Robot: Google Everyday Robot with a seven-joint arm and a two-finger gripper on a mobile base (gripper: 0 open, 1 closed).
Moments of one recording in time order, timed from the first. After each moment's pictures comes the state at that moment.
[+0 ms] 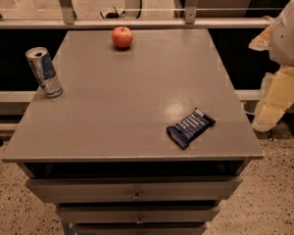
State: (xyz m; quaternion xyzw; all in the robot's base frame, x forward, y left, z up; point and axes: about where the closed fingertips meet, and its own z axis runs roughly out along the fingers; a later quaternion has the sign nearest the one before) arm 0.438 -0.217 0.976 -0.60 0.78 -0.03 0.16
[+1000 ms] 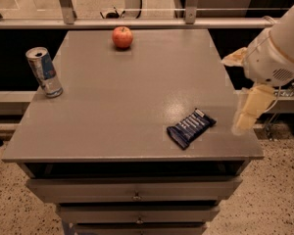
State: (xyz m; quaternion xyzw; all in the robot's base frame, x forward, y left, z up) arm 0.477 -0.200 0.916 -0.65 0.73 0.03 0.20
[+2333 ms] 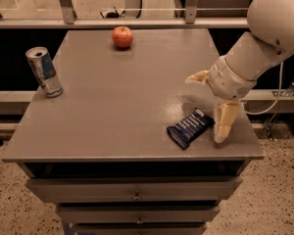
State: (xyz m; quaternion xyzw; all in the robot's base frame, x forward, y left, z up) arm 0.513 -0.163 0.835 -0.78 0.60 0.07 0.18
